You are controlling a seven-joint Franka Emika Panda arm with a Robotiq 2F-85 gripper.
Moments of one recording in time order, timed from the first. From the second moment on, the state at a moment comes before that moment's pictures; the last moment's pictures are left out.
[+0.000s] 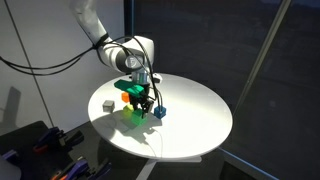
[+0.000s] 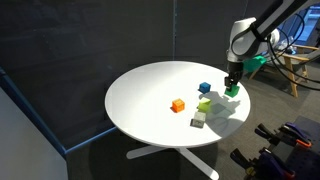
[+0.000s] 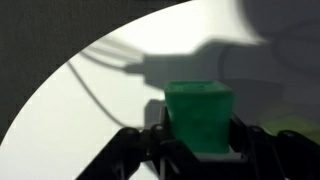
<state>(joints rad) -0.12 0.26 -0.11 -2.33 -0.09 2.50 -0.14</state>
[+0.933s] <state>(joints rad) -0.10 0.12 -0.07 -2.33 -0.05 2.43 -0.14</state>
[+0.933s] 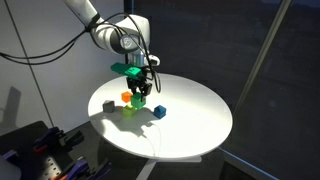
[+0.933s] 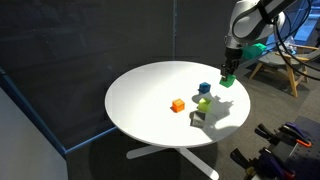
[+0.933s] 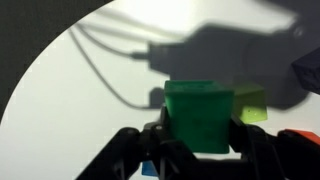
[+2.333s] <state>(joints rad) -0.09 0.11 -0.07 -2.33 -0.05 2.36 -0.14</state>
